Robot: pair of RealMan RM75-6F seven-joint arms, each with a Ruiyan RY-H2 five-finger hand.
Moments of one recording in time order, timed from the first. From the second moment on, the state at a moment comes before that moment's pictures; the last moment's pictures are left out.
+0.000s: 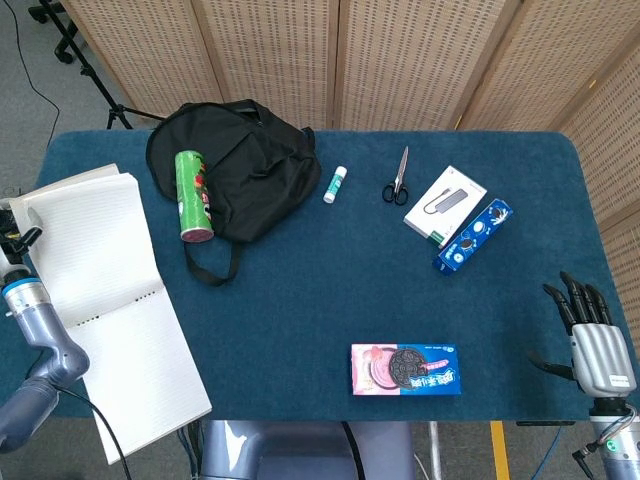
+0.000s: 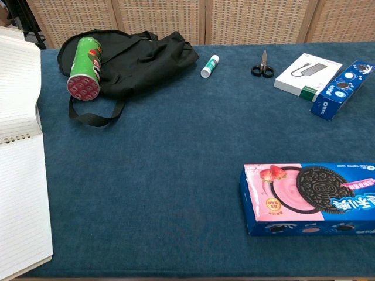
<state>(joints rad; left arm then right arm) -0.56 -1.75 -0.58 -0.59 0.92 1.06 -0.98 0.10 -1.14 0.08 -1.59 -1.51 1.48 0.08</state>
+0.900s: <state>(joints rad) -0.36 -1.44 -0.28 -1.01 1.34 1.26 -0.93 0.09 -1.13 0.07 -1.61 -1.54 1.51 0.07</state>
